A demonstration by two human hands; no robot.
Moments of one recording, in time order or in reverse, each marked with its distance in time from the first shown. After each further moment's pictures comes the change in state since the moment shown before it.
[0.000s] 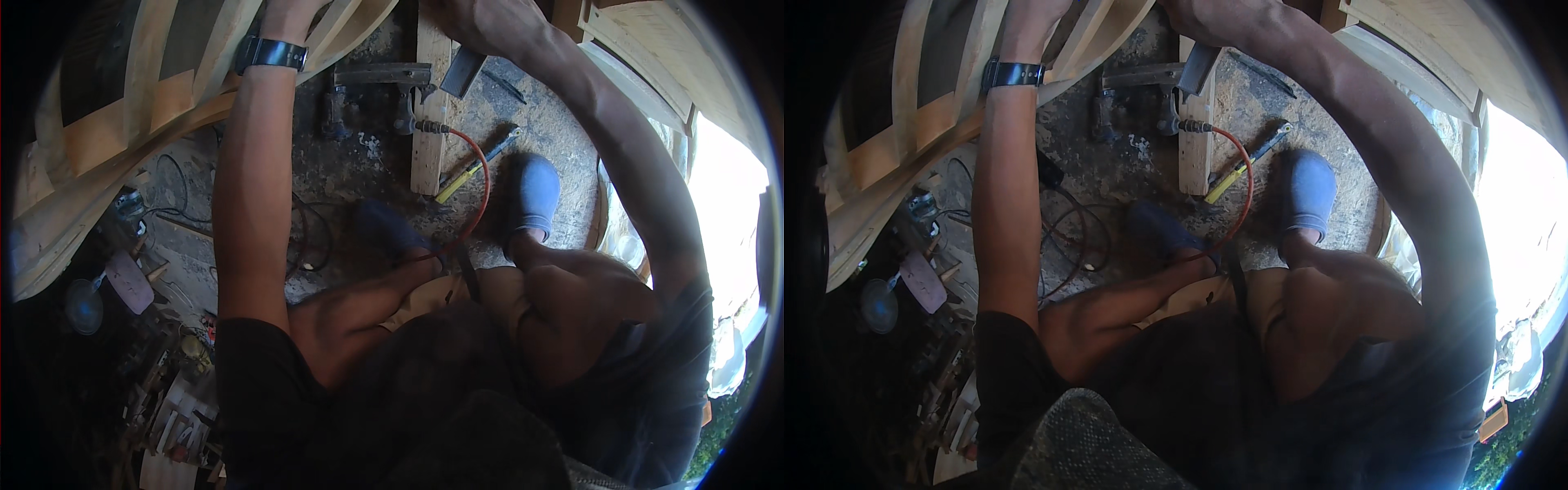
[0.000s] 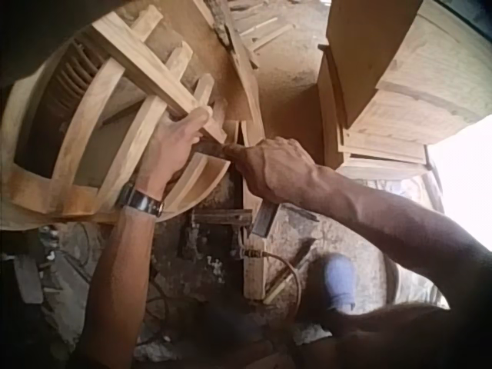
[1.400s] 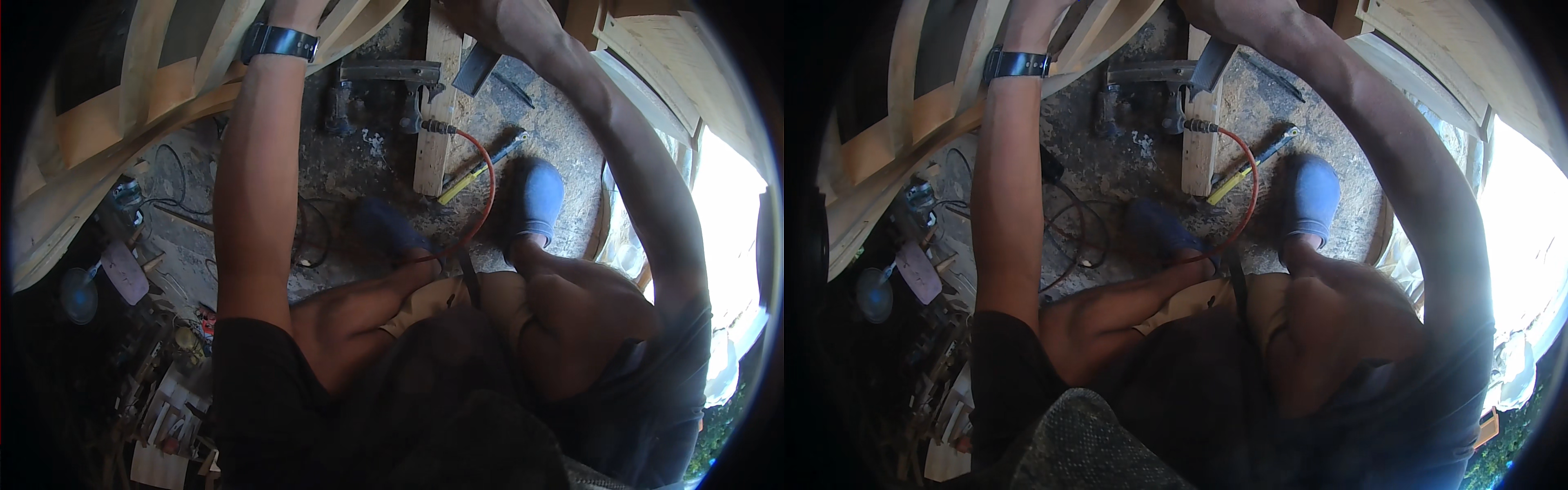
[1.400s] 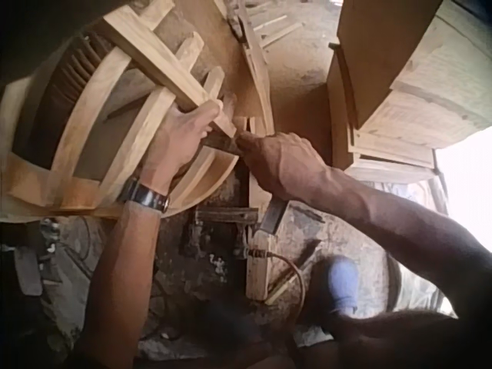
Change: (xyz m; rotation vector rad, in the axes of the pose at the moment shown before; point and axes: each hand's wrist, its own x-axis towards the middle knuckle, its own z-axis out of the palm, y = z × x) left_hand -0.003 -0.015 0.000 -0.271 0.013 -0.248; right_hand 0.002 -0.008 0.001 0.173 0.140 -0.006
